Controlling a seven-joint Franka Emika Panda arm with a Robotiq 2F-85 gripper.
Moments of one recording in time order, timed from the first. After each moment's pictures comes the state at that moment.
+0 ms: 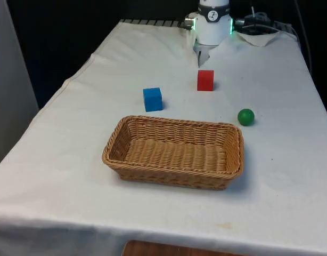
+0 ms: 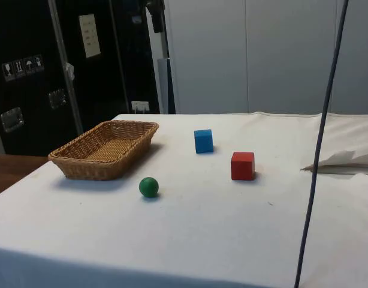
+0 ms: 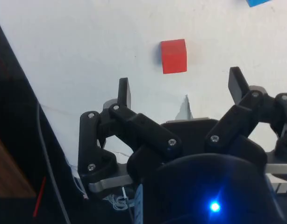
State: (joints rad) arm 0.37 0.05 -0.39 -1.86 0.05 1.84 -0.05
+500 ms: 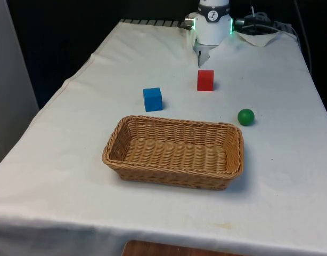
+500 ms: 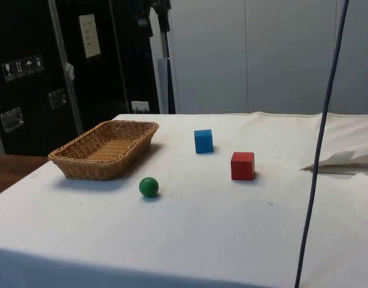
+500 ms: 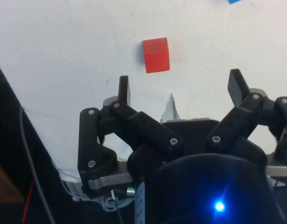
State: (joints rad) arm 0.36 0.05 -0.40 -1.88 0.00 1.84 -0.01
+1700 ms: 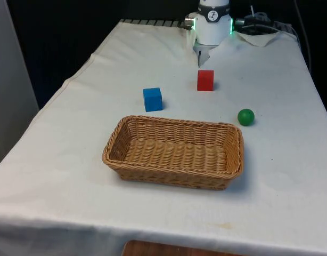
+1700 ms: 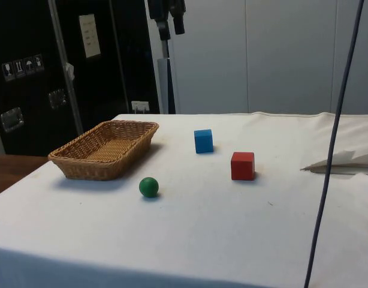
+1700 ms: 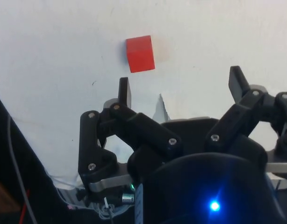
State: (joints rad) arm 0.34 -0.04 -0.43 -2.01 -0.05 1.92 -0.05
